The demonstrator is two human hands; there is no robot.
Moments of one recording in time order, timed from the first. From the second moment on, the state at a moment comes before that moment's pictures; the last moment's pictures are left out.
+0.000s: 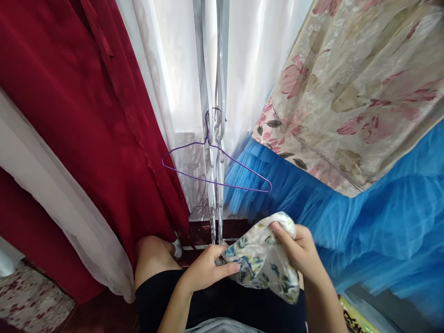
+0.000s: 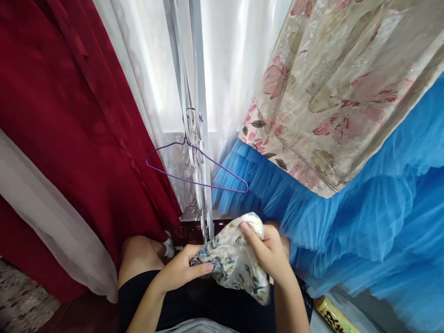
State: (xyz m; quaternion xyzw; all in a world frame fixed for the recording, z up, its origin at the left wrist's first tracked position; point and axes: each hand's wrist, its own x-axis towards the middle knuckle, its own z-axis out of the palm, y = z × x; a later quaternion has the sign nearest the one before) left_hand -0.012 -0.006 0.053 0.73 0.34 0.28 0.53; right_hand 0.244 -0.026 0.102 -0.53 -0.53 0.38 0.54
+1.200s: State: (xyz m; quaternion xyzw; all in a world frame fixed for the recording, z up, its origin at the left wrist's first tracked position) left_hand -0.192 0.207 0.213 0.77 0.47 0.42 0.10; right_hand 0.229 0.148 0.239 -0.42 -0.60 0.58 0.35
